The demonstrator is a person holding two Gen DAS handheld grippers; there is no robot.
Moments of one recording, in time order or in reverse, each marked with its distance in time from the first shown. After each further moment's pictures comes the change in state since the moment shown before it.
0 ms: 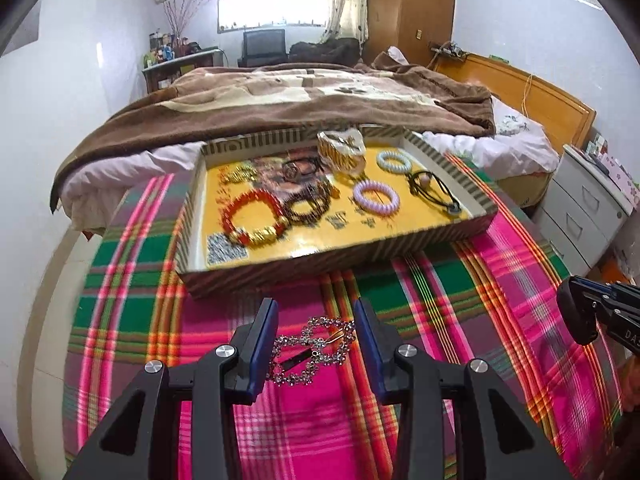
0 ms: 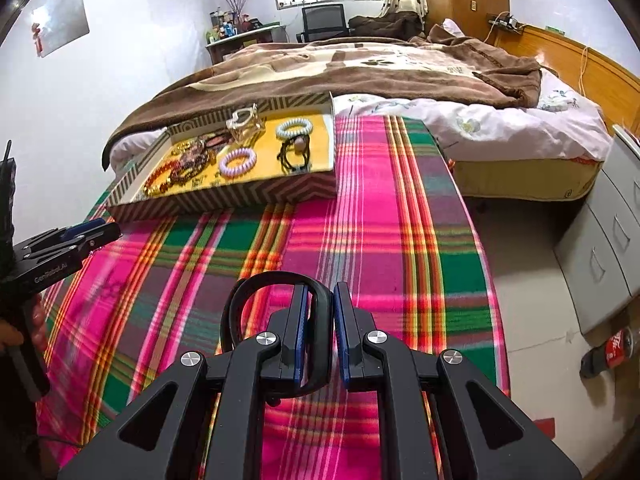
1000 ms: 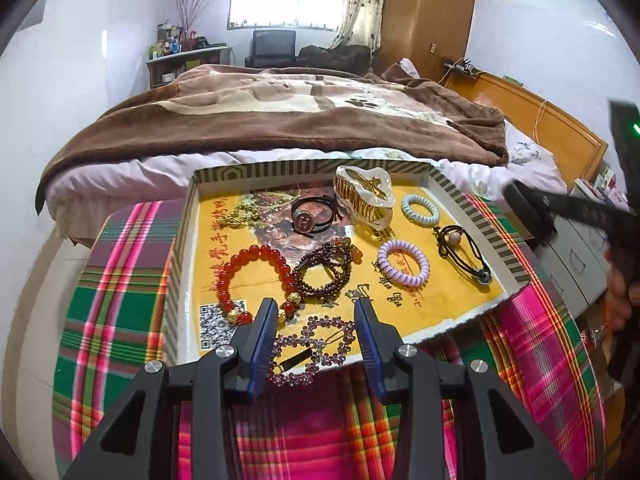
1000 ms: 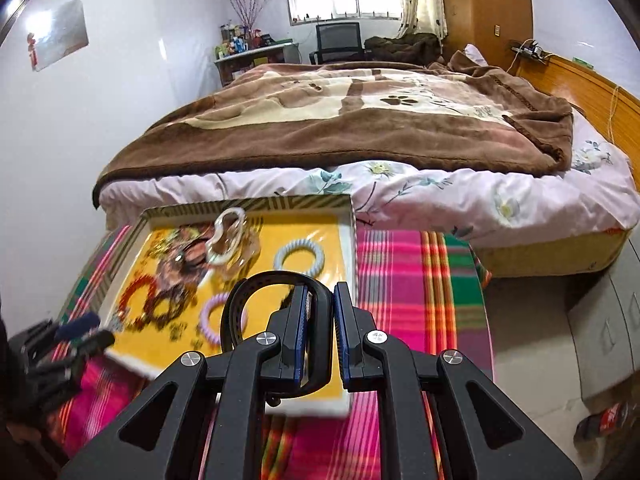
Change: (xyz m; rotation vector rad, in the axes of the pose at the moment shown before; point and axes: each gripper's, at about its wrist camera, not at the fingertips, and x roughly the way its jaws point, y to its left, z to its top) left arm 0.060 0.021 0.058 -0.072 -0.003 -0.037; right arm 0.094 0.011 0.163 -0.038 -0.042 0.015
